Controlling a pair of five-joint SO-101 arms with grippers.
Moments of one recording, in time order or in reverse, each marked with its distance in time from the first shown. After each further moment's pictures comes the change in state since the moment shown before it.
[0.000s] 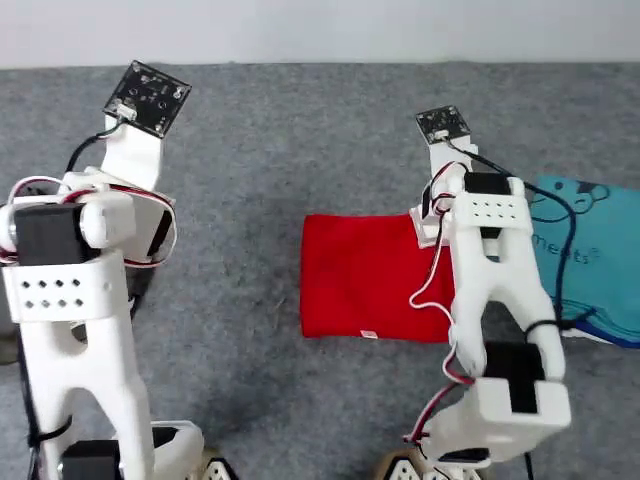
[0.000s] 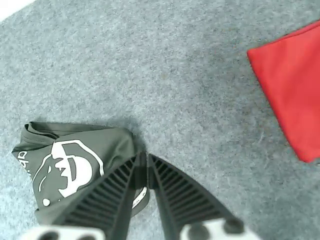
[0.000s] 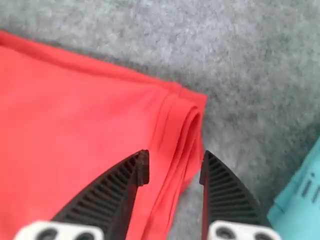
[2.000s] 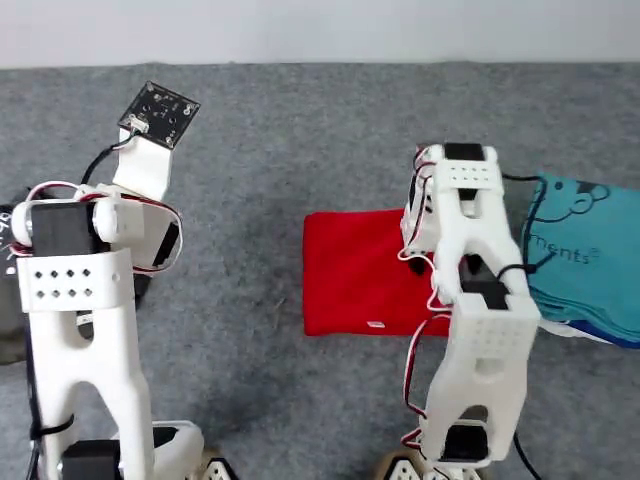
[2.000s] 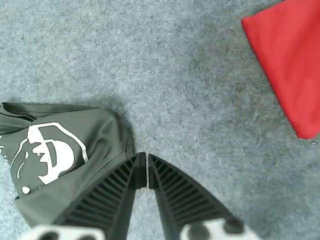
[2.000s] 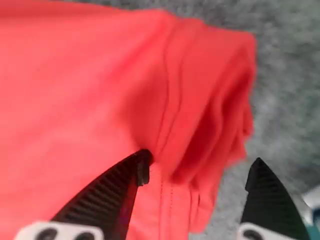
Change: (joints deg) left arm -0.1 0.0 6.8 0.0 0.0; right arm -1.3 31.7 -31.1 29.2 -13.6
